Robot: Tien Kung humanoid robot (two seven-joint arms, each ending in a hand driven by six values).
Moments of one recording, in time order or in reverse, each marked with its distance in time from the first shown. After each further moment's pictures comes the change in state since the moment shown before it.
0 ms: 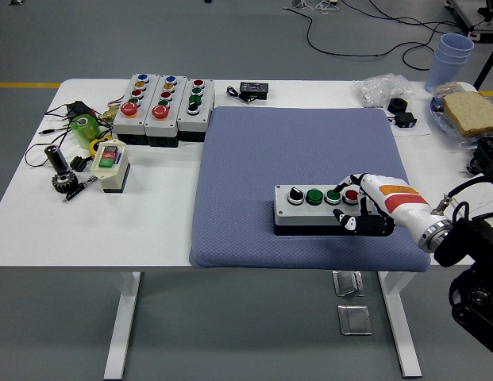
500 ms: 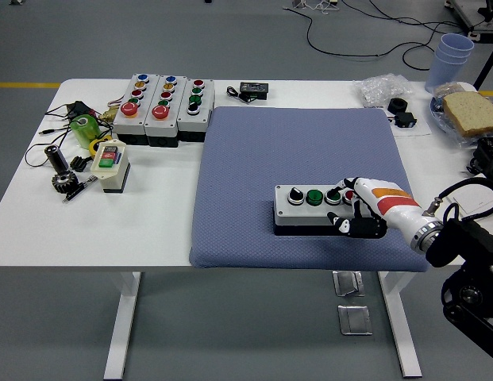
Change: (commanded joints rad) left arm -0.011 0.002 -0.001 0.000 -0.011 0.002 0.000; right arm 0.015 0.023 -0.023 -0.038 0.008 0.011 -0.003
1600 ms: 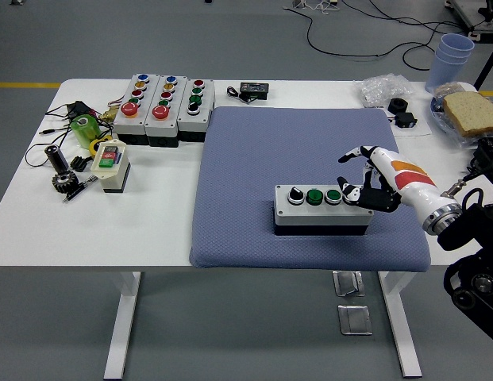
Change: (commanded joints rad) left arm -0.016 0.002 -0.004 0.000 -0.006 0.002 -0.001; right arm -0.014 -0.003 0.110 0.060 0.123 -0.181 0.027
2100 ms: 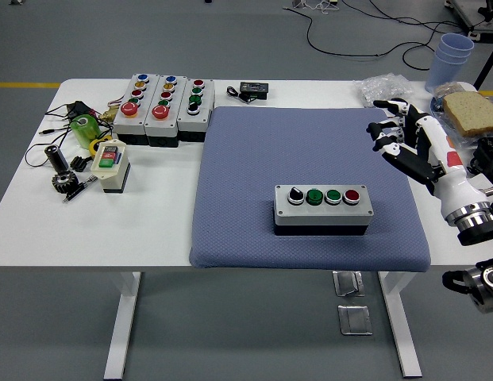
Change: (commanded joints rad) left arm 0.008 -0.002 -0.003 0.000 0.012 -0.002 0.001; right arm -0.106 0.061 0.143 -0.033 0.613 -0.135 0.393
